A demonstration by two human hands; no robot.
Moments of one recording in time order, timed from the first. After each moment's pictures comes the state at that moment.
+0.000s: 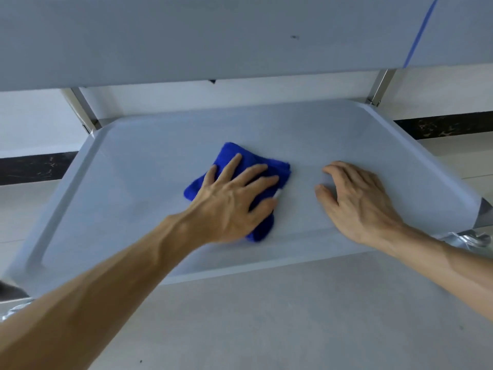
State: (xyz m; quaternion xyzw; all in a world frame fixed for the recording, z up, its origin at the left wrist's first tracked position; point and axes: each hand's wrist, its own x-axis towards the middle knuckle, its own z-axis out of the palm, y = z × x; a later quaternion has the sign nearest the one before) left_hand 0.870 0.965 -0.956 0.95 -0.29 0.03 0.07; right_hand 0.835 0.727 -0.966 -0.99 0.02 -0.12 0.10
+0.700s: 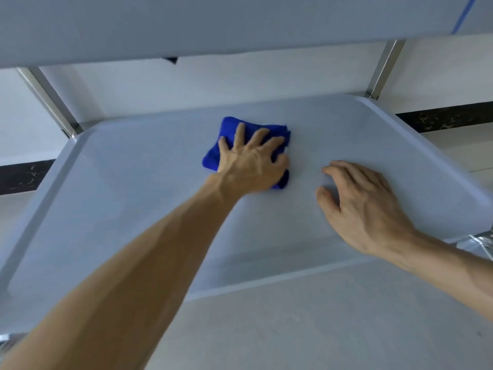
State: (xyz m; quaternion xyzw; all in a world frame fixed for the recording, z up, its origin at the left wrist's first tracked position) left_hand 0.960 0.902 -0.967 0.98 -0.20 0.03 0.09; right_hand 0.836 0.733 -0.971 -0.99 0.02 -0.14 0.10
